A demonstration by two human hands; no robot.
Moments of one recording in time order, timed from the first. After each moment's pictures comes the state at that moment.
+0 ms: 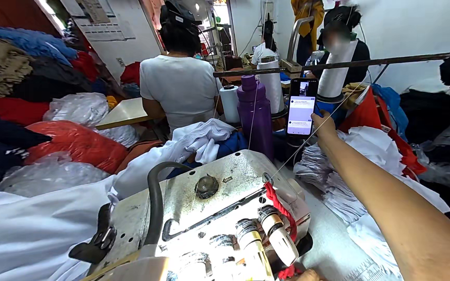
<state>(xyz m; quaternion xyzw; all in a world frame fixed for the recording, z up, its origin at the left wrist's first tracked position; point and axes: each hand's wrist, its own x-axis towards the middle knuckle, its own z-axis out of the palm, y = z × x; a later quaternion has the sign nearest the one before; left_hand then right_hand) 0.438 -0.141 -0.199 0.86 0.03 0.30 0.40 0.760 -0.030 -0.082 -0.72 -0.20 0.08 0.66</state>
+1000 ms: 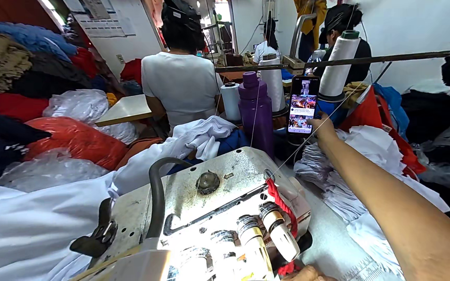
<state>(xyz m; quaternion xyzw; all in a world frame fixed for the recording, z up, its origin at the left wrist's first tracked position) 0.437 -0.142 -0.194 0.86 0.03 0.31 0.40 0.757 -0.032 -0.086 -0.75 -0.20 0.11 0.62</state>
